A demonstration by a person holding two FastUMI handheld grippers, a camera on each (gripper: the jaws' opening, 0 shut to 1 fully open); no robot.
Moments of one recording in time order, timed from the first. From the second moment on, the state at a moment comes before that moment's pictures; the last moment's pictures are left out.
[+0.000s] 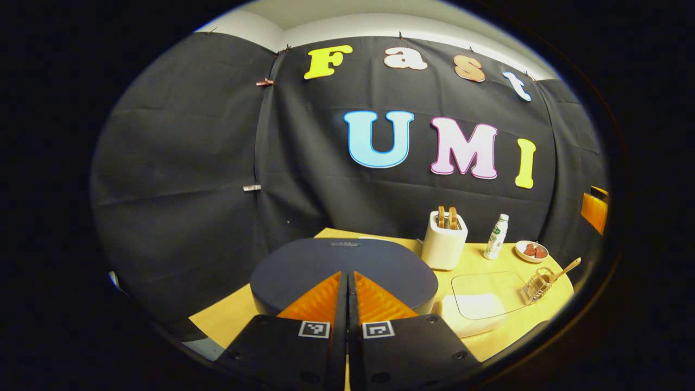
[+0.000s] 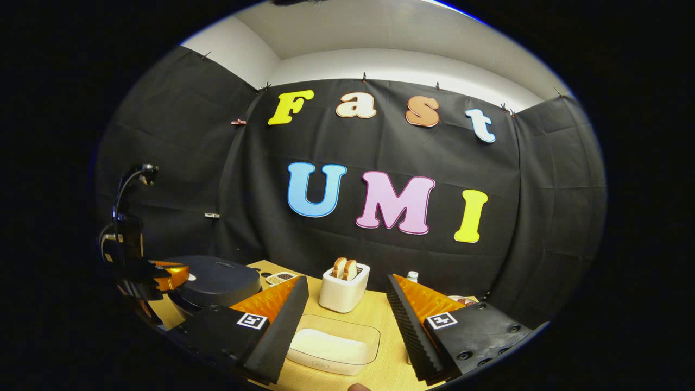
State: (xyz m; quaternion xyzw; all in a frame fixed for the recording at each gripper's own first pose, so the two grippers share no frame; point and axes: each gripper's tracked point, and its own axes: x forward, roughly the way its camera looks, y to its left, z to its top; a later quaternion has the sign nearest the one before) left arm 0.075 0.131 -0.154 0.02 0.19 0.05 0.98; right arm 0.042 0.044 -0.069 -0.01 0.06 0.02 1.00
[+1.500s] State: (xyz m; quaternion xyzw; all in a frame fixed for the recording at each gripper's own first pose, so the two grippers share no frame) left arm 0.068 0.132 -0.084 0.00 0.13 0.11 0.99; right arm 0.026 -0.090 -0.185 0.03 0.17 -0.10 0.98
